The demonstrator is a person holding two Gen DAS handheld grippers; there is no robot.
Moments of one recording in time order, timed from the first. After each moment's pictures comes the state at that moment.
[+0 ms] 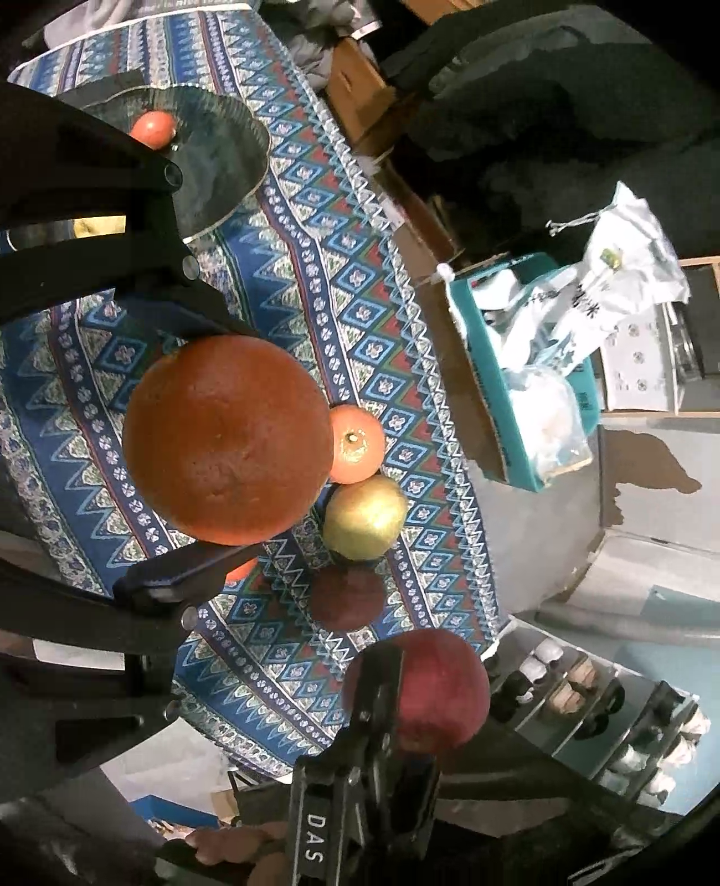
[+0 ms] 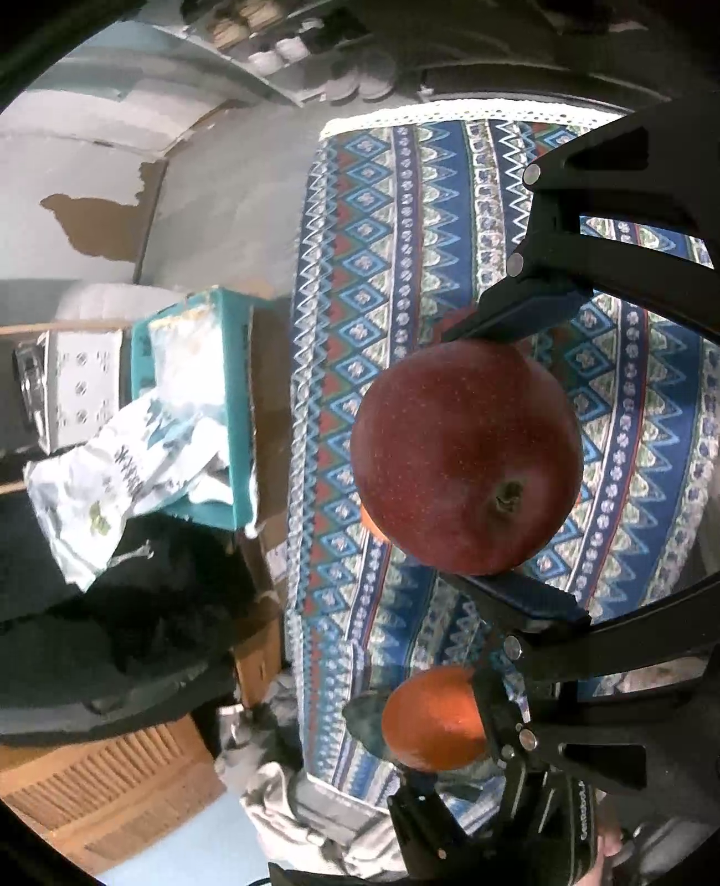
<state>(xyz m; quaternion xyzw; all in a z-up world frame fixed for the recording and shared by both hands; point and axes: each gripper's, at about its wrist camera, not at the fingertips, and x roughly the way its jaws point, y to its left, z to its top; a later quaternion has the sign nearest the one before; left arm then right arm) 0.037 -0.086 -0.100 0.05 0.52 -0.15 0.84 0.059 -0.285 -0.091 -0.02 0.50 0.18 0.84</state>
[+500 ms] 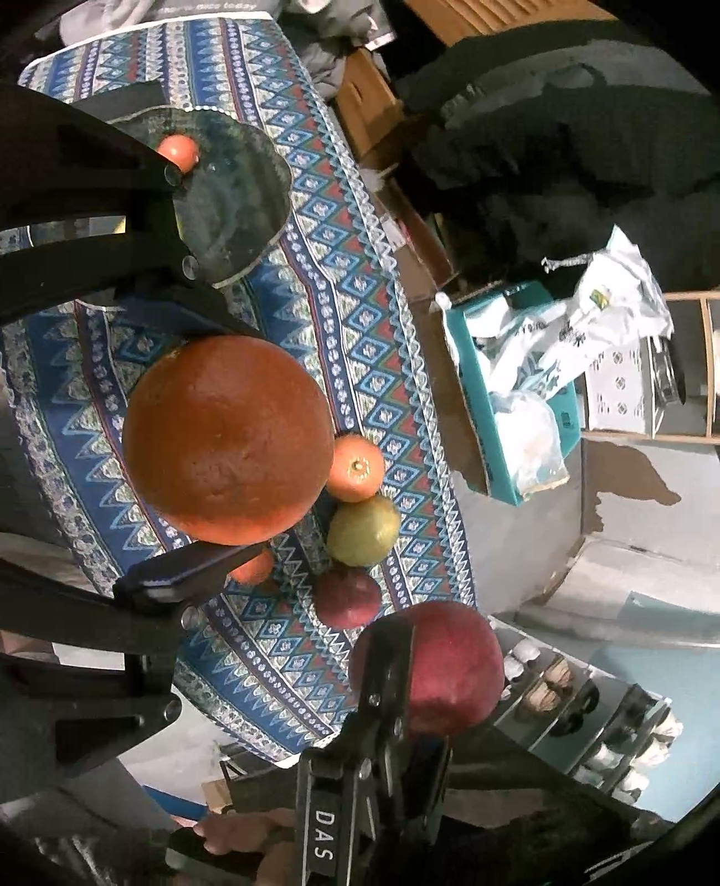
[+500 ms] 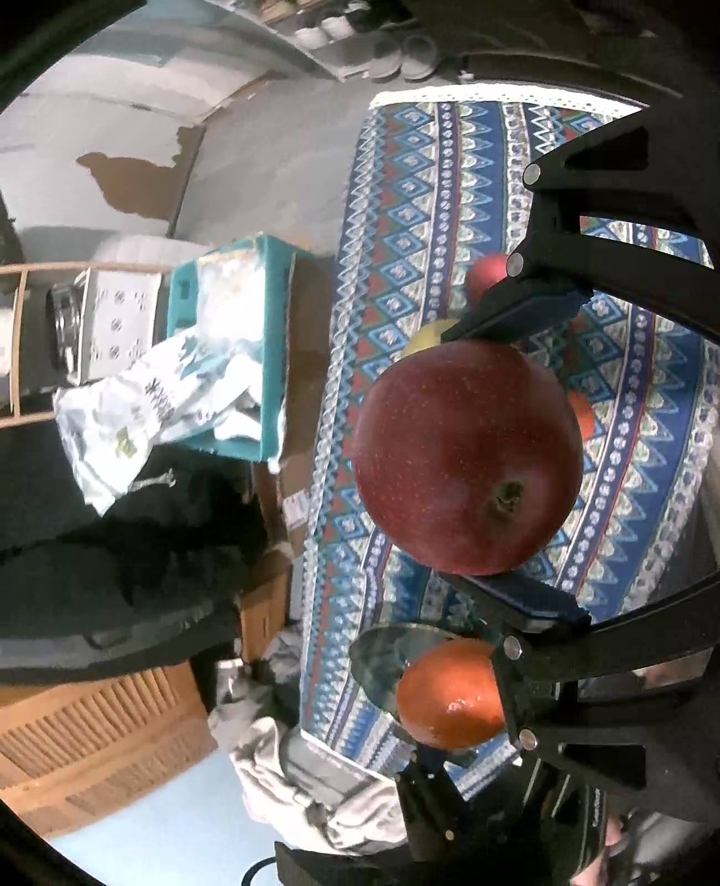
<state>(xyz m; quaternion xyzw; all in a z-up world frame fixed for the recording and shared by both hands) 0.014 -0.044 -0.075 0.03 0.51 -0.15 0.85 0.046 -0.237 -0.061 -0.04 0.48 0.23 0.85</state>
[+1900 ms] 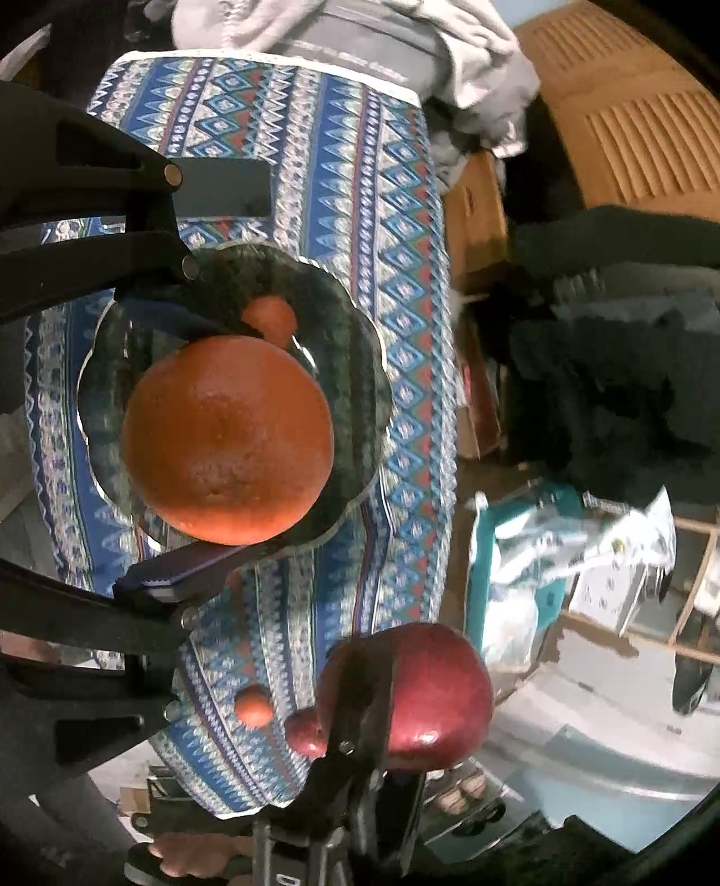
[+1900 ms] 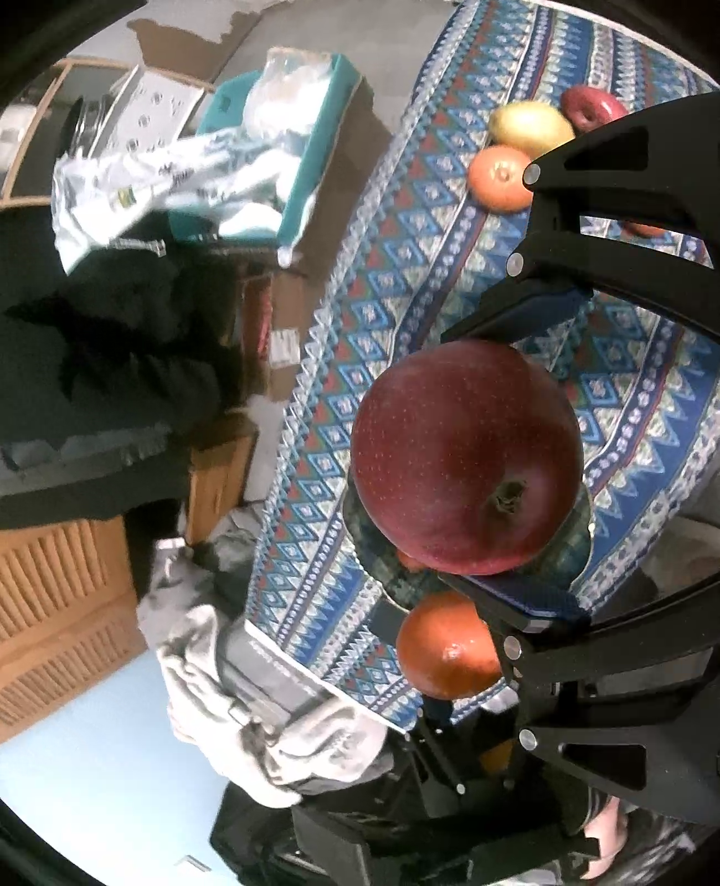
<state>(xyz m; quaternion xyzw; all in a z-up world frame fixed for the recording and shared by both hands) -0.011 0.146 -0.106 -0.06 0.52 -0.01 0.85 0.048 -0.034 -0.089 -0.08 0.51 0.34 0.78</state>
